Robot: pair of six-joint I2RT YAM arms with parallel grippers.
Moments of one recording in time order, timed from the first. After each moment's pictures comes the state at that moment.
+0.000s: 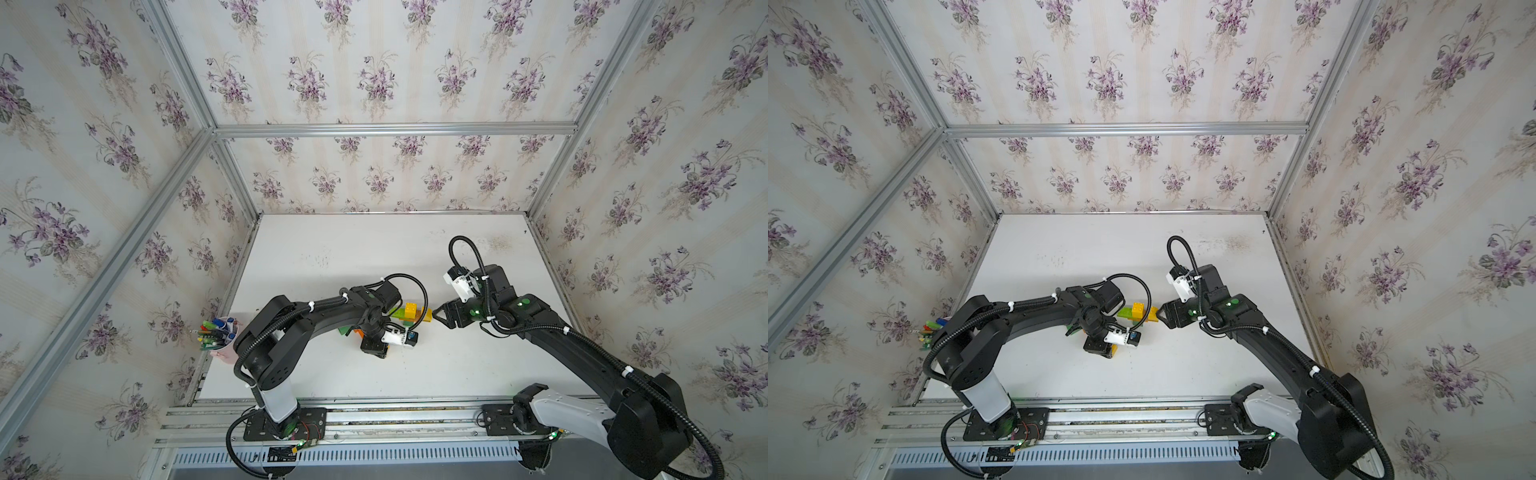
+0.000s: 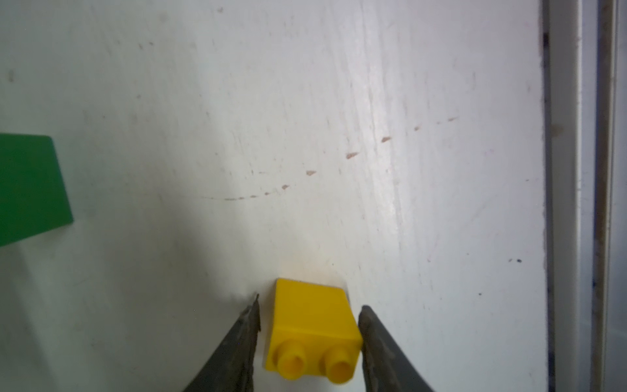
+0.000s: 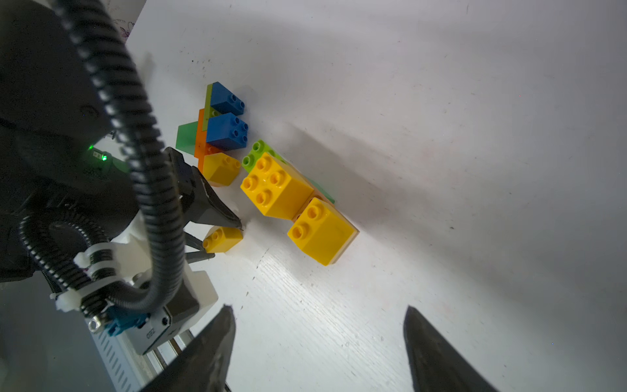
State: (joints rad) left arm -0.75 1.75 1.04 -0.78 0.27 1.00; right arm 0.48 1.15 0.78 -0.54 -0.39 0.13
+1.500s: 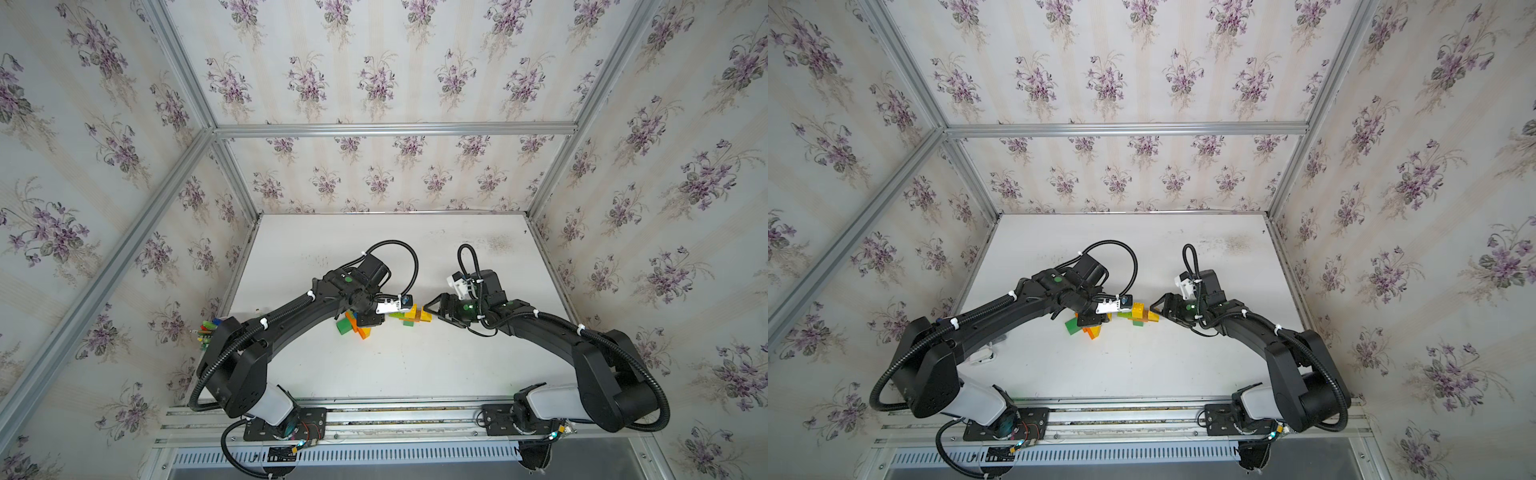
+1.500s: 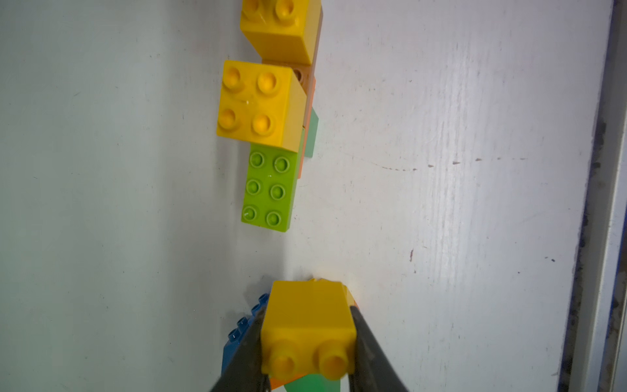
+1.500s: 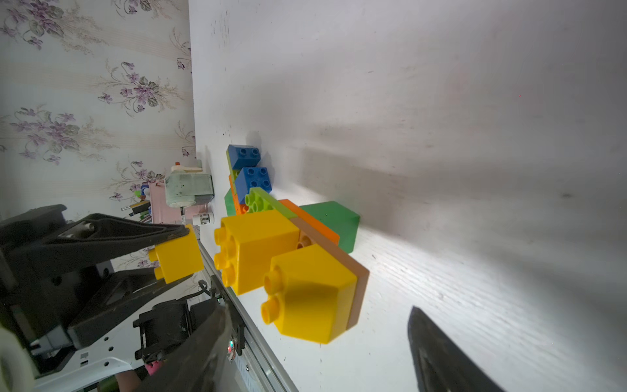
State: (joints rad) left arm -0.66 1.54 1.17 -0.82 0.16 0.86; right arm 0.37 1.41 0.62 -0.08 -0.69 0.68
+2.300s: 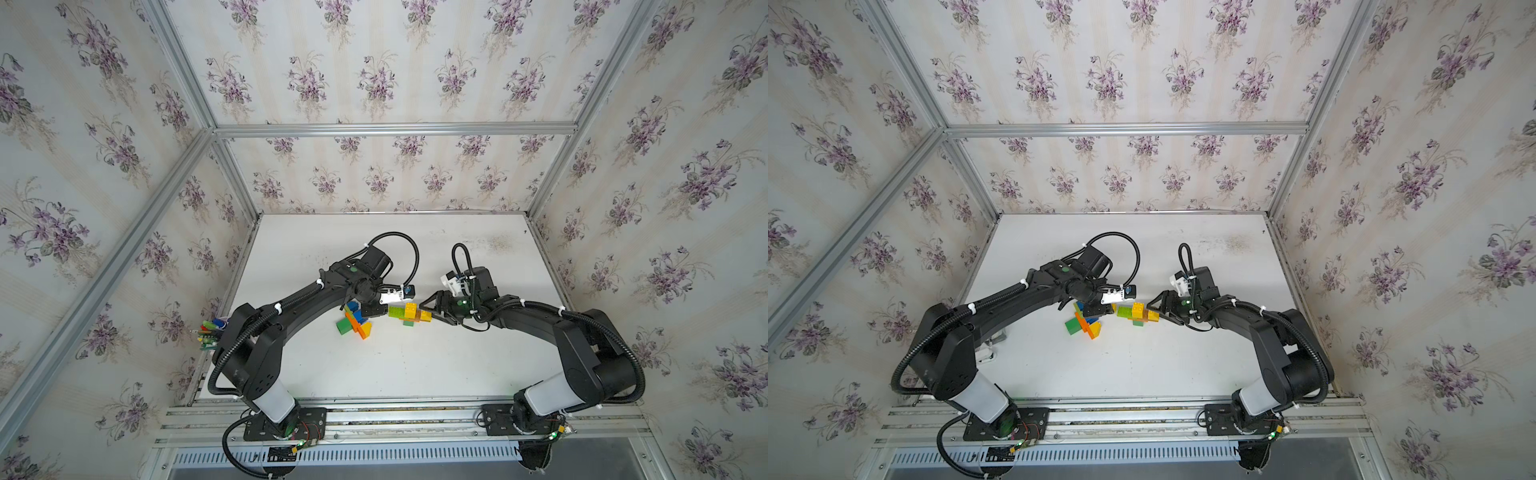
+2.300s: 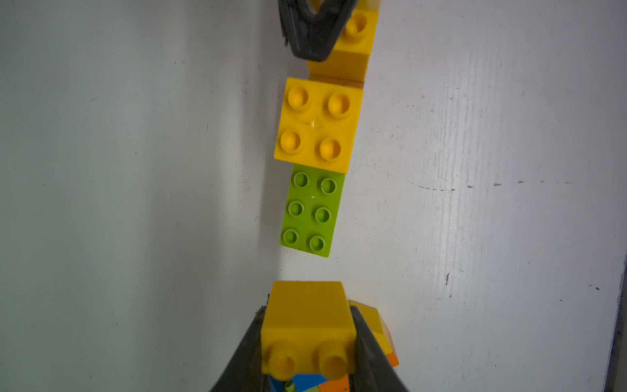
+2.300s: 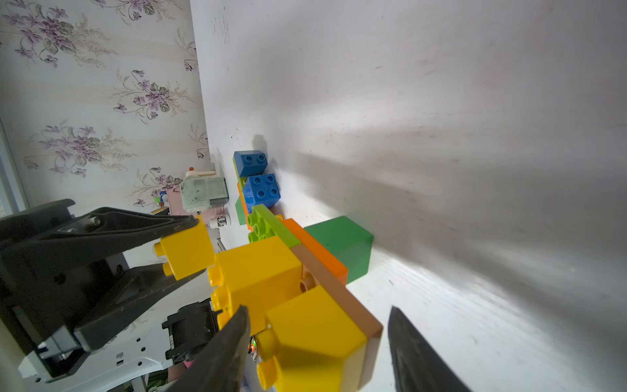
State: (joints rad) left arm -0.61 1.64 1.24 -0.80 0.18 0.87; right arm 0.38 1.53 0.66 -0.01 -0.75 0.75
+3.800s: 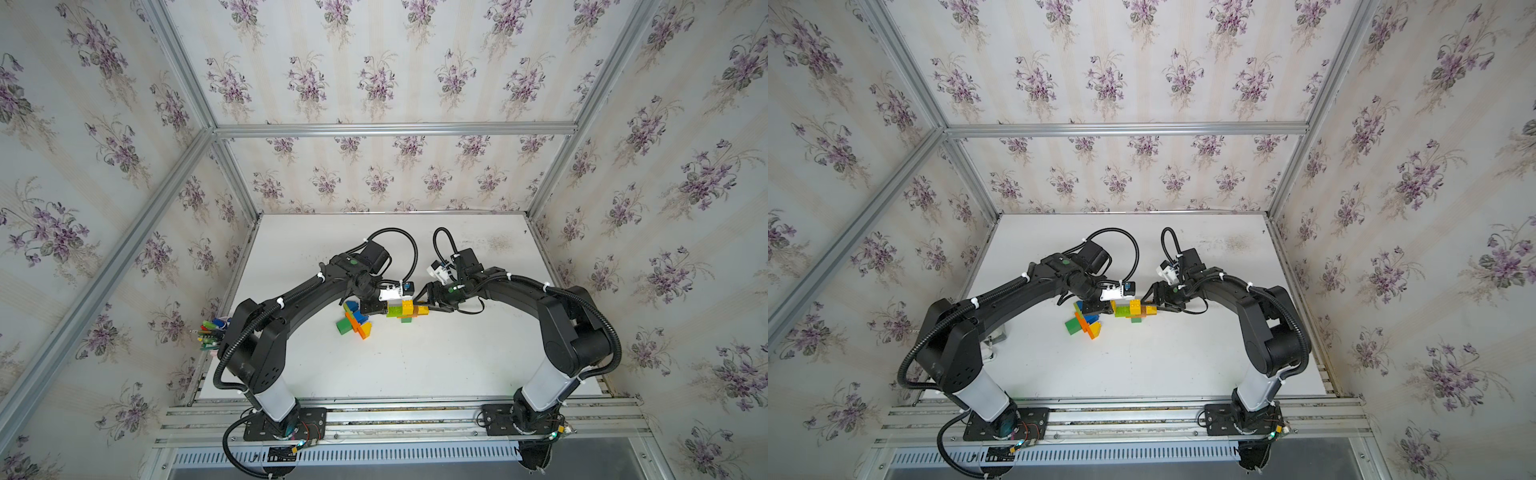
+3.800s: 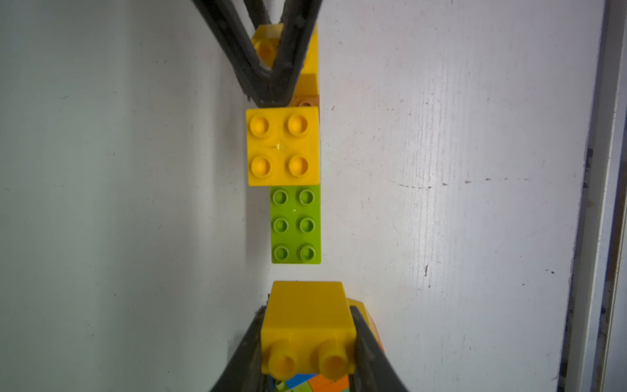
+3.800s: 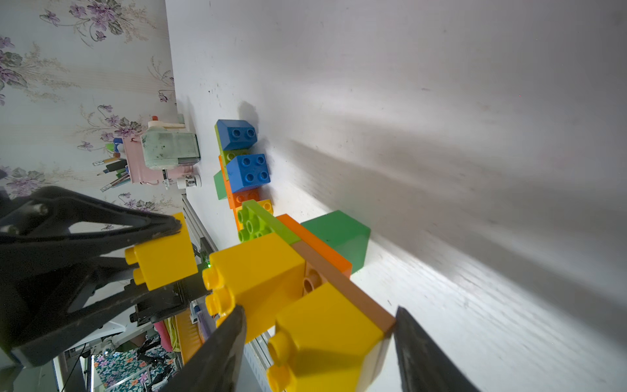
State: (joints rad) left arm -0.59 1.68 1.32 -0.90 0.25 0.88; right arm 0.40 1.71 0.98 -0.42 -0.77 0.40
